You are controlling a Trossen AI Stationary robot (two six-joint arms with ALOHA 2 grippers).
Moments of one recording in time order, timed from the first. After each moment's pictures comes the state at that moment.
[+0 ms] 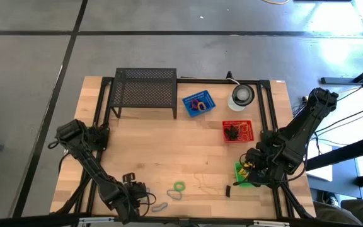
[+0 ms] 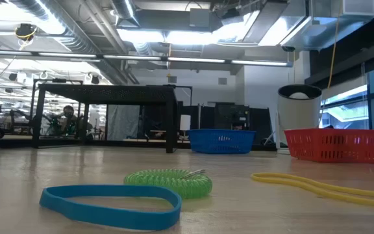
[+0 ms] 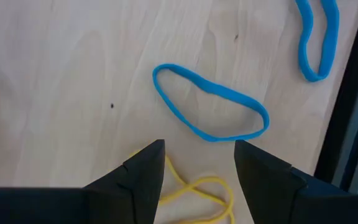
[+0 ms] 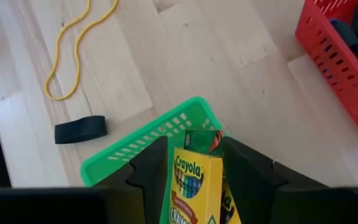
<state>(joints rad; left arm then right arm) -0.93 1.86 1.19 -0.71 -0.27 -1.18 1.00 1.15 0.74 -0.90 0.45 1.38</state>
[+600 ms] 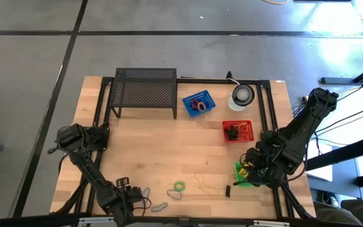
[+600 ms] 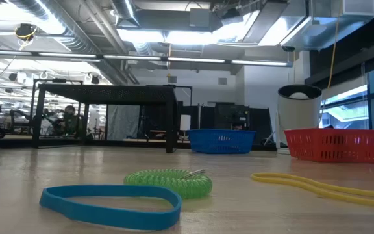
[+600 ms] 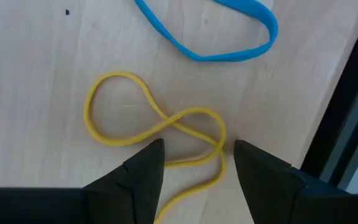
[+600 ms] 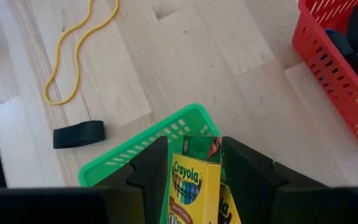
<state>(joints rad) -0.99 1.95 1.19 -0.72 -0.10 -1.26 1.00 1.15 0.74 -0.90 0.47 1.36</state>
